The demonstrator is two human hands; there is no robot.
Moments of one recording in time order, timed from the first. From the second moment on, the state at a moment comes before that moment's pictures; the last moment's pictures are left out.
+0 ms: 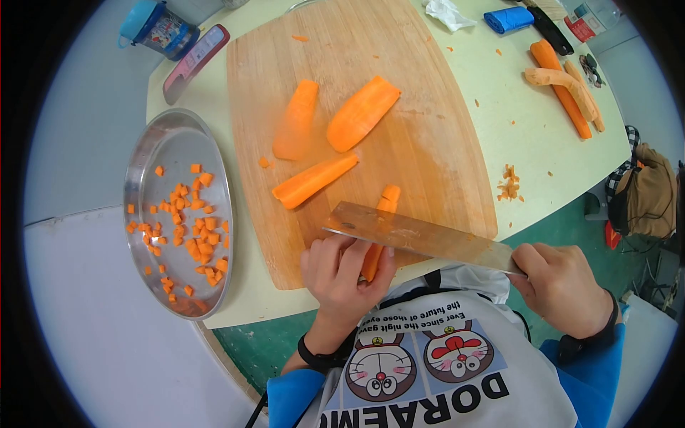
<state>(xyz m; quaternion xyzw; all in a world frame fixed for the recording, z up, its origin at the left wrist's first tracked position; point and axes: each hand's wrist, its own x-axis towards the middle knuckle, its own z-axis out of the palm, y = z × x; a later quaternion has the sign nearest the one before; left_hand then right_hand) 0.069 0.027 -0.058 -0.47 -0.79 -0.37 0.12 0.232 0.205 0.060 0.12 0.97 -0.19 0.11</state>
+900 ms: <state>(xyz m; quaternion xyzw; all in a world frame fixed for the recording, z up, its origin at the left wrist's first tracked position) 0.069 0.030 -0.057 -0.46 -0.79 -0.37 0.15 0.227 0.206 0.065 0.13 0.96 -0.22 0.08</state>
